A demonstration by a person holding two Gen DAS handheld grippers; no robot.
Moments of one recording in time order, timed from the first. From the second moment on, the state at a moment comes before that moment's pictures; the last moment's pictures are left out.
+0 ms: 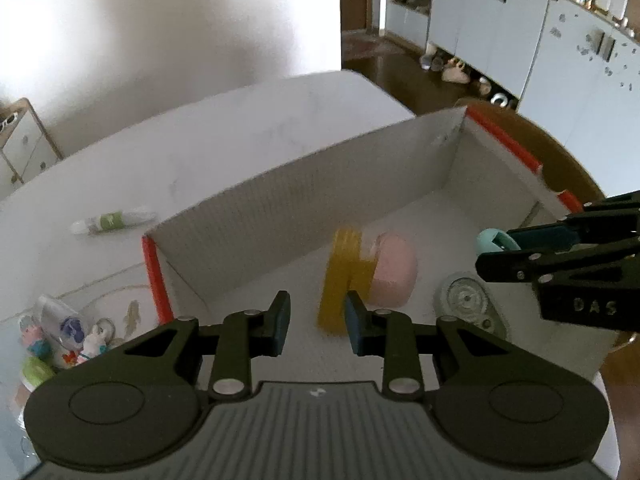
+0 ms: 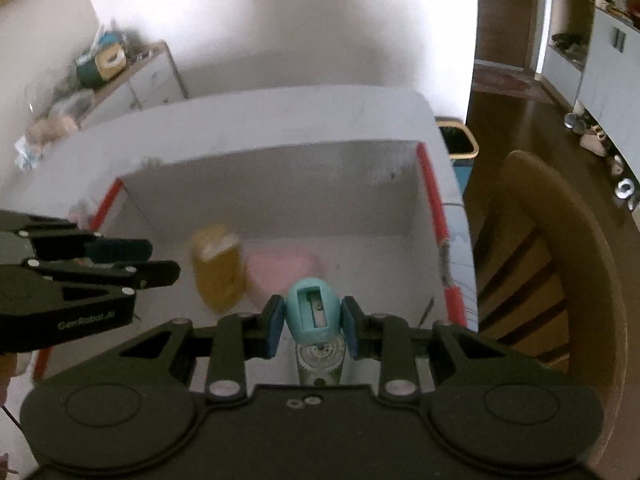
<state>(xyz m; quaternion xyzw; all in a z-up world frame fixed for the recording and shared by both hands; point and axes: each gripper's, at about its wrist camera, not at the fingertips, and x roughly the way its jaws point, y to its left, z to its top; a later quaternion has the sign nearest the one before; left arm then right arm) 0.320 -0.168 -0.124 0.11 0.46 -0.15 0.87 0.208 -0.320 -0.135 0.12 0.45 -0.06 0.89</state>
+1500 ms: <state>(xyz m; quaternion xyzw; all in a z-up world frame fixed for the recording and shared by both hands) 0.260 -0.145 -0.078 0.05 0.42 -0.10 0.90 0.185 -0.286 -0.093 0.09 0.43 -0.01 0.90</state>
